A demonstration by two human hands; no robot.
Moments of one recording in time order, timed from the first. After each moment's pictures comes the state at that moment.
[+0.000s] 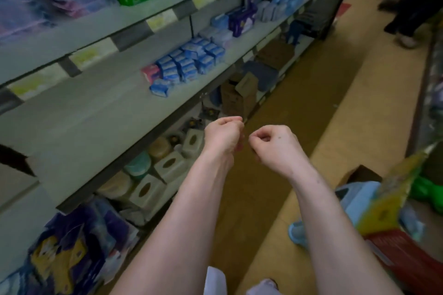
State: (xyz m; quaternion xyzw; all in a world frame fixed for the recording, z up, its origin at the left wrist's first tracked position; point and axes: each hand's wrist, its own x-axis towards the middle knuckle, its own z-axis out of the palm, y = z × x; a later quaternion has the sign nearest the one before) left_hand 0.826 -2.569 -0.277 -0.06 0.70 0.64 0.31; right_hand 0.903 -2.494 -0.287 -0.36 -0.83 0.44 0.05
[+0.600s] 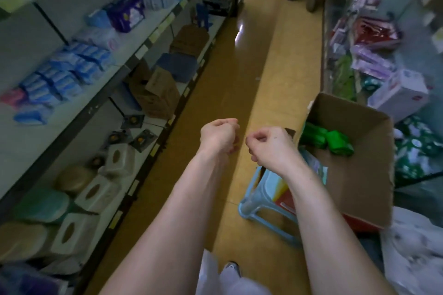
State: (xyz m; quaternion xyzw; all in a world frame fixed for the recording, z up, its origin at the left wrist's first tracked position) left_hand 0.991 -2.359 -0.308 0.04 0.72 0.54 0.43; right_hand 1.089 -2.315 -0.324 -0.53 -0.71 0.45 0.12
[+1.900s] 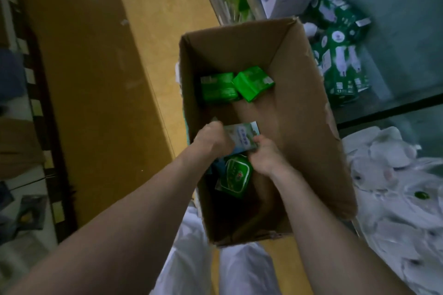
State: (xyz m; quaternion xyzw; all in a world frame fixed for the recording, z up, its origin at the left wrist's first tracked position) left_hand 1.150 -2.074 -0.543 0.52 0.70 -0.11 0.48; right_hand 1.270 -2.121 -0.578 -0.76 -0.38 0.53 0.04
